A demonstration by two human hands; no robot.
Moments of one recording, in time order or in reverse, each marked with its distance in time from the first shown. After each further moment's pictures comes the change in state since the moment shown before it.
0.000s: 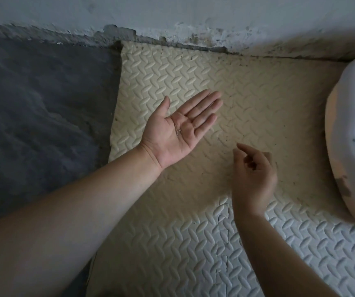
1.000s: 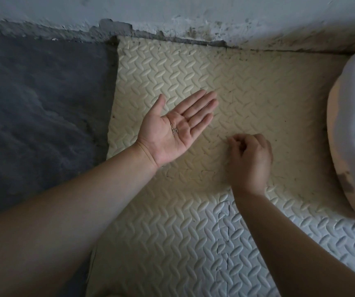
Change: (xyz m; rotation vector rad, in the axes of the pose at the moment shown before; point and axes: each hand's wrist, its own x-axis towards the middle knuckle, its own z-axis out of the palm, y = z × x) left_hand -0.001 0.002 -0.008 0.063 0.034 0.002; right_hand 0.029 0.010 0.014 -0.314 -0.128 -0.179
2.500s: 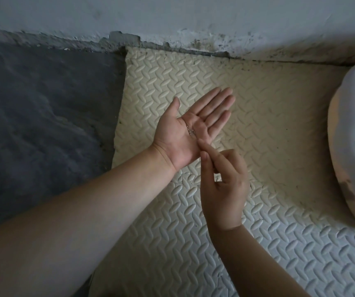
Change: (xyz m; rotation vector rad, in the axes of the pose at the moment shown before) left_hand 0.007 -0.014 0.030 -0.044 -0.019 0.061; right_hand -0.052 -0.057 -0.006 0.331 0.089 -0.327
